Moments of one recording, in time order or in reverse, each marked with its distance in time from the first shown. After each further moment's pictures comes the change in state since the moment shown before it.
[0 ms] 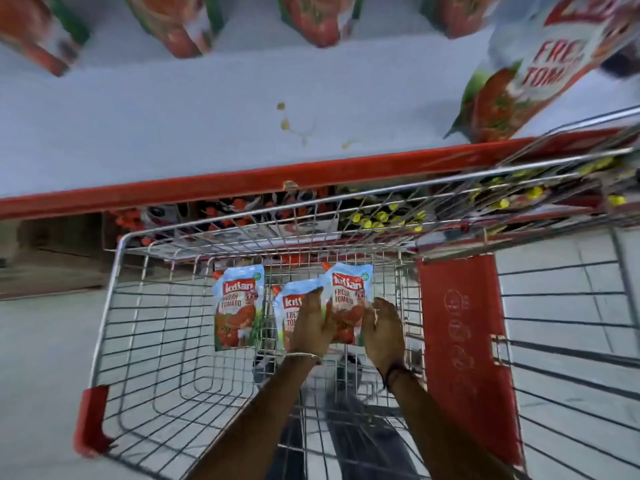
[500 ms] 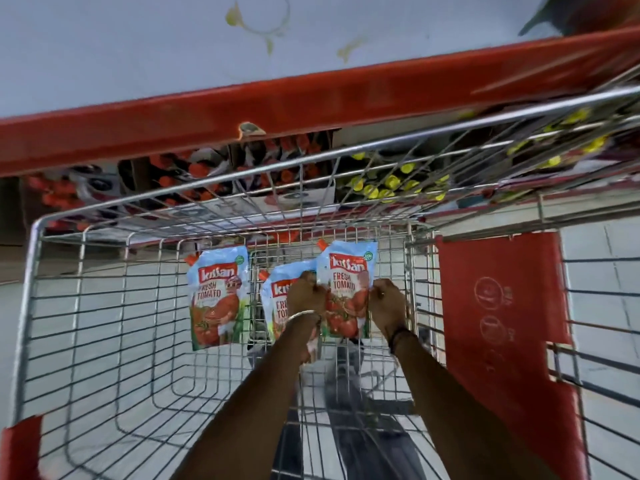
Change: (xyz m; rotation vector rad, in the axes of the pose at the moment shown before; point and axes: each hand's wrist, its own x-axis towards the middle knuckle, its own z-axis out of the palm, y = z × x) left_hand 0.076 -0.048 0.035 0.136 0.053 -0.384; right_hand 0.079 0.058 0.055 0.012 -0.100 0.186
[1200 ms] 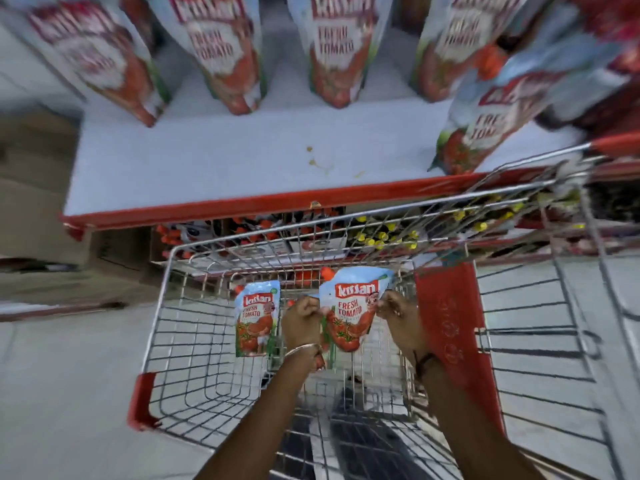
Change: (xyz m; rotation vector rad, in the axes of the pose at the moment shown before) left_hand -0.144 0.051 -0.125 -0.476 0.244 0.067; right_hand -0.133 -0.097 -0.116 0.486 -0.181 -0.393
